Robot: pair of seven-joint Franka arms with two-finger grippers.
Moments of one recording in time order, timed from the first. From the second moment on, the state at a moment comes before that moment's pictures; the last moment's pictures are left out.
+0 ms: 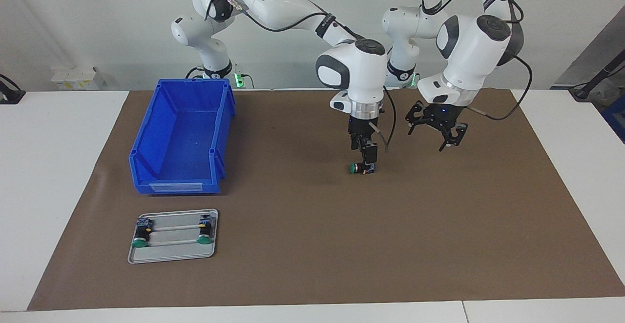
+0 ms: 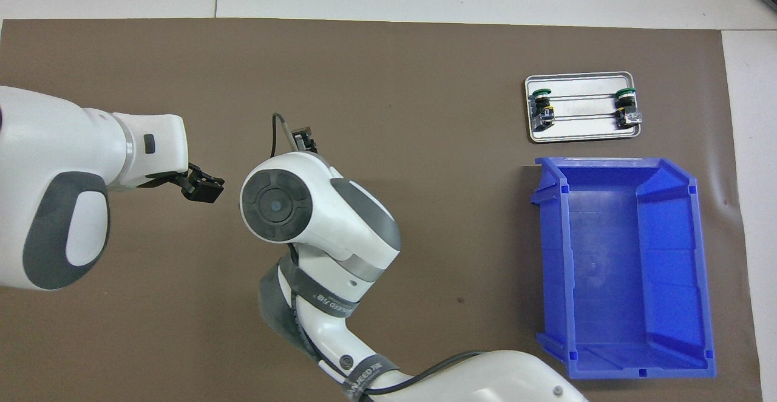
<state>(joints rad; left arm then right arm) -0.23 -0.03 -0.02 -2.01 -0.12 2.13 0.61 0.74 0.54 -0.02 -1.36 -0.18 2.12 2.08</state>
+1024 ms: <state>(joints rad) -0.48 0.17 -0.02 -2.18 -0.12 2.49 0.93 0.15 0.10 -0.02 -1.66 -0.07 1.89 0.63</state>
